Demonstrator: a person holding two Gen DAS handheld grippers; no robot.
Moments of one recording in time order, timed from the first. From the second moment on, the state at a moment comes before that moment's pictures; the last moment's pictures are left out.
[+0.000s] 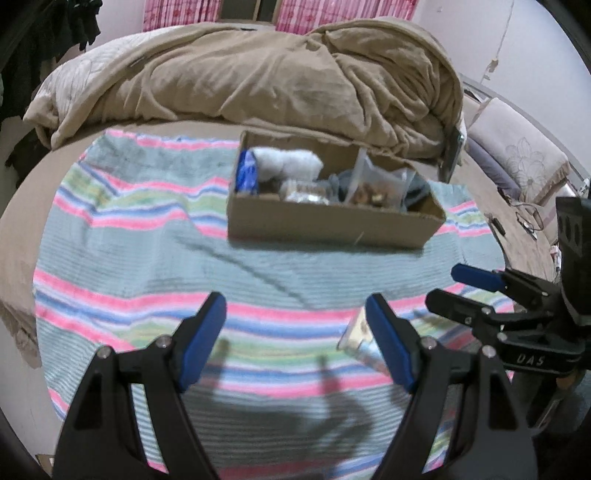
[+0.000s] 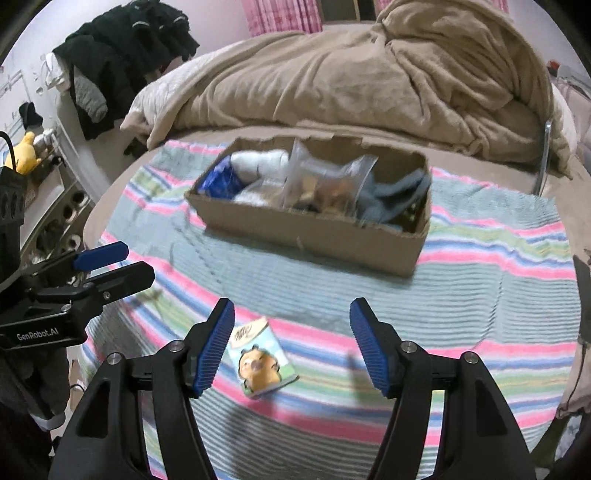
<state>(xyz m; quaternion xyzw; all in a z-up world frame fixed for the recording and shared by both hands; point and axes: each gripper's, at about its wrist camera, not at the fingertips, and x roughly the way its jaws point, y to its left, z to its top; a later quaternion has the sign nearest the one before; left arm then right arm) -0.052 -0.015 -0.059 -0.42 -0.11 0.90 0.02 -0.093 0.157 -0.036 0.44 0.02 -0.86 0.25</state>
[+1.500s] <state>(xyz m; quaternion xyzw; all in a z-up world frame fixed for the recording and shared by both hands) -0.061 -0.004 -0.077 -0.44 -0.10 0.89 0.02 -0.092 0.158 -0.051 0.46 0.02 -0.84 0.28</state>
